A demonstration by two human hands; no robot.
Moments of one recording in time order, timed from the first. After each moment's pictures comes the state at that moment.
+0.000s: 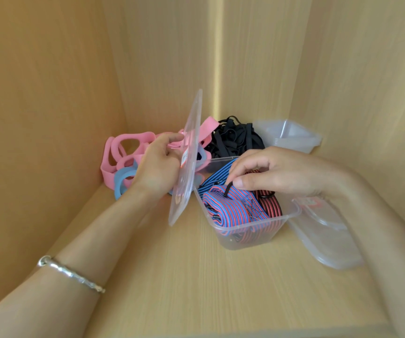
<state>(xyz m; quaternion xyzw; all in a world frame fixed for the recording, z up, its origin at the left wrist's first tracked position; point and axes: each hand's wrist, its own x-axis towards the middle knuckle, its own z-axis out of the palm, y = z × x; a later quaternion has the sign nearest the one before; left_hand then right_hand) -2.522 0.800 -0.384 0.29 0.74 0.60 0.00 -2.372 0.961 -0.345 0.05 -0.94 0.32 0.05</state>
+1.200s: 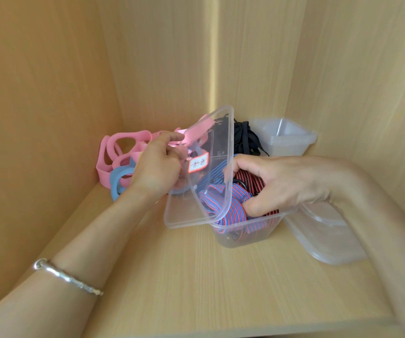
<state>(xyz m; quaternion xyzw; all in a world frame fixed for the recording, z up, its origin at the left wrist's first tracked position) -2.508 0.804 -0.379 0.28 0.76 0.59 -0.05 -2.357 0.952 -0.339 0.01 -0.96 0.28 -0.07</state>
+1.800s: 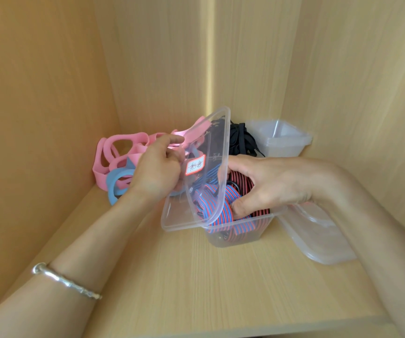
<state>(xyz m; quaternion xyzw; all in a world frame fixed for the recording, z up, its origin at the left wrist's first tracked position) -2.504 0.806 -0.380 0.30 0.77 0.56 -0.05 -2.369 0.950 -0.342 -0.01 -0.98 0.21 -0.05</state>
